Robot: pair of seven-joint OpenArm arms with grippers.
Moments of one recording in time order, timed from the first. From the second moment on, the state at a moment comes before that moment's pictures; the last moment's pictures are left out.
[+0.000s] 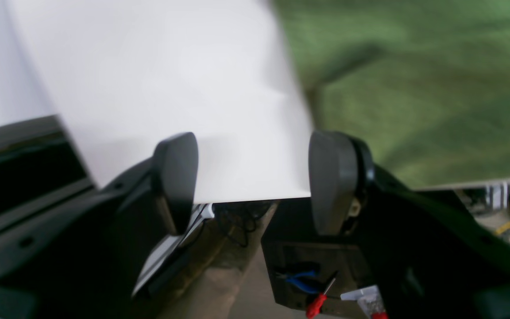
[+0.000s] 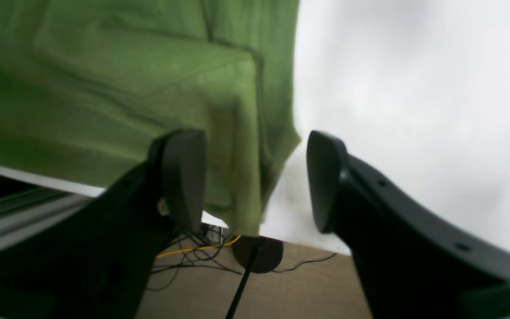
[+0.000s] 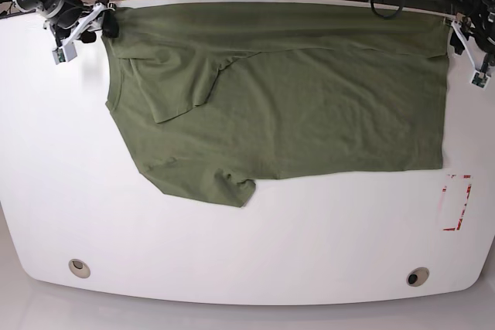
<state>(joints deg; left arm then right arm) 22.4 -23.1 -40.2 110.2 -14.5 -43.2 67.1 -29.3 15.9 40.3 101.0 44.2 41.0 -64.8</state>
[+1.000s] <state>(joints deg) -2.7 -16.5 -33.3 109.6 -13.6 -43.0 64.1 7.9 15.4 29.5 93.3 24.1 41.1 -73.6</state>
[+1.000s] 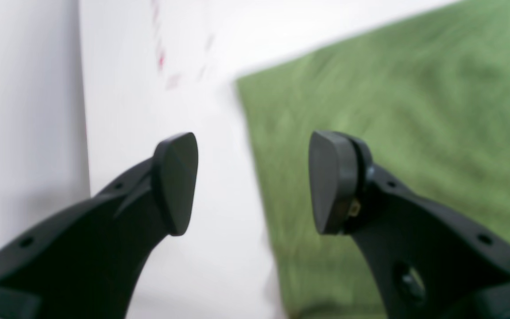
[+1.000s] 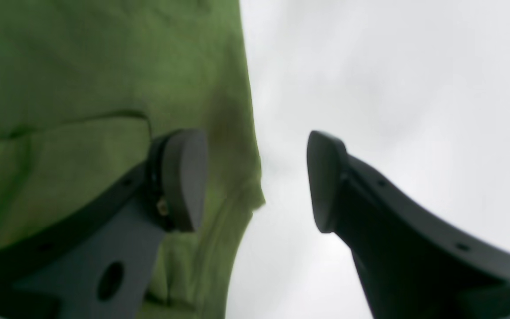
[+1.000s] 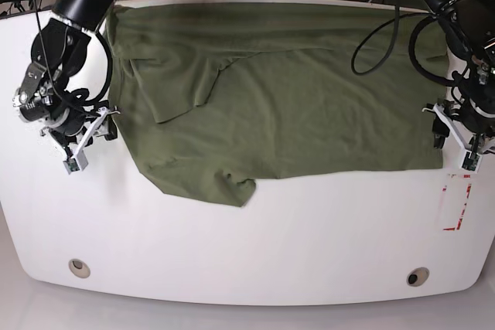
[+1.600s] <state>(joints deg) -8.3 -19.2 -31.1 84.1 -10.3 -38.2 47.5 26.4 17.6 20.3 57.1 23.0 40.7 -57.8</state>
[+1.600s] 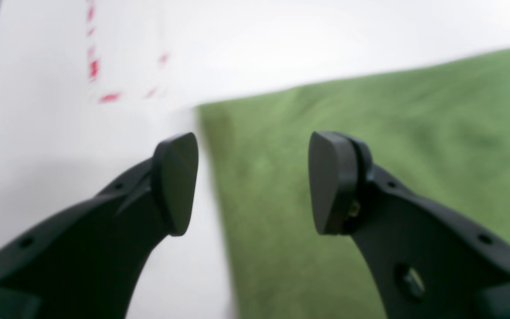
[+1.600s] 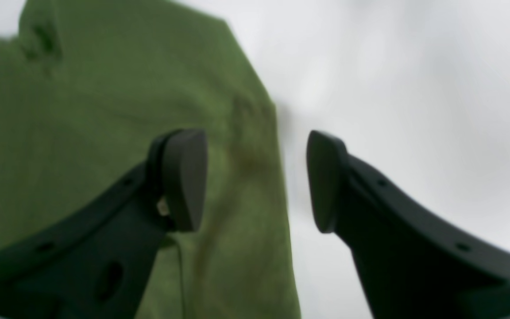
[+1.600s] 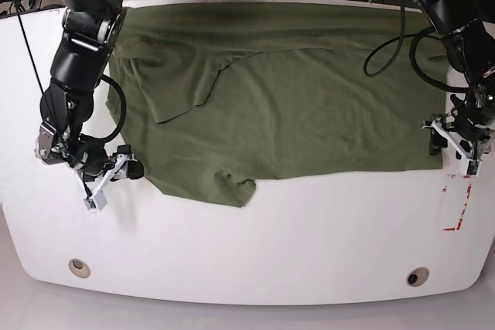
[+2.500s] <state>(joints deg) -12.1 -22.2 -31.0 77.4 -8.1 -38.4 43.4 32.6 16.6 6.5 36.3 23.2 40.6 -40.5</state>
